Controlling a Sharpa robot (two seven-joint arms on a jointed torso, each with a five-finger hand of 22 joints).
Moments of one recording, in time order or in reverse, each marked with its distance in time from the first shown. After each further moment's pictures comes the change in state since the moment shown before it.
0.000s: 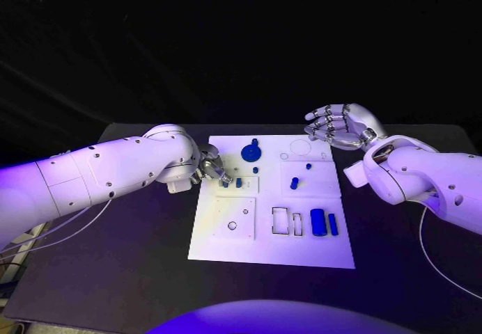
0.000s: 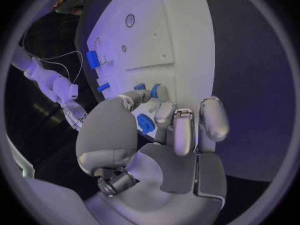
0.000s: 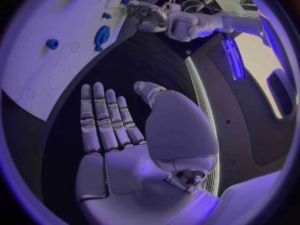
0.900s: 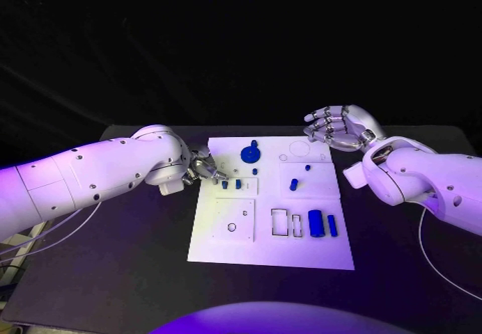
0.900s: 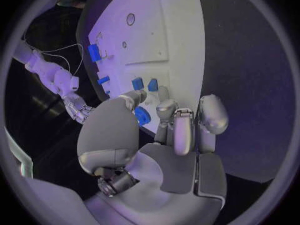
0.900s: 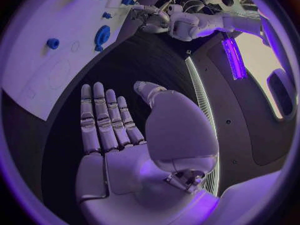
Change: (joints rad) left arm -0.003 -0.063 0.021 0.050 0.034 -0.052 -0.012; left_hand -0.008 0.008 -0.161 0.098 -0.068 -0.027 0.027 -0.019 0.000 -0.074 0.012 -0.055 -0.113 0.000 0.000 -0.012 0.000 0.000 -0.027 0.002 -0.038 -0.069; right arm 0.000 -0.001 0.000 -0.001 0.000 0.000 0.000; right_hand 0.000 0.000 0.000 0.000 0.000 0.000 0.000 0.000 0.000 0.000 0.000 0.000 -0.001 0.000 0.000 0.000 0.000 0.000 0.005 -0.002 -0.004 -0.001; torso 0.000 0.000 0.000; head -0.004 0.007
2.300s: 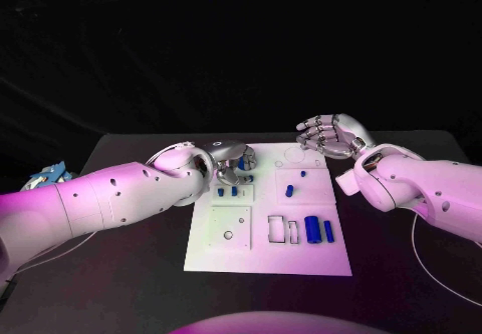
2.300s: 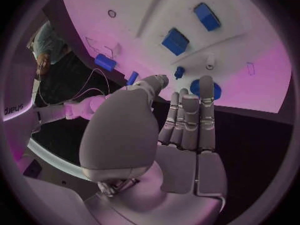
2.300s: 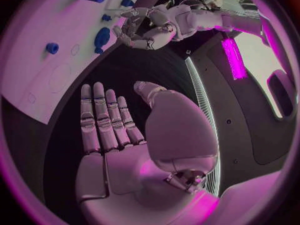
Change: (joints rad) left arm -0.038 0.131 -0.046 -0.072 -0.475 -0.371 0.562; left_hand 0.413 -0.032 0.003 -0.105 0.000 -0.219 0.134 -0.197 -0.242 -0.507 0.150 -0.533 -0.637 -0.302 0.145 -0.249 -0.544 0.062 -0.357 0.118 -0.348 -0.481; right arm -0.006 0.009 0.000 -0.002 0.001 0.002 0.002; right_hand 0.000 0.000 -0.003 0.003 0.000 -0.002 0.002 0.000 -0.001 0.000 0.000 0.000 -0.004 0.000 0.000 0.000 -0.001 0.000 0.000 0.000 0.000 -0.004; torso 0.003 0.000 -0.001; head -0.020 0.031
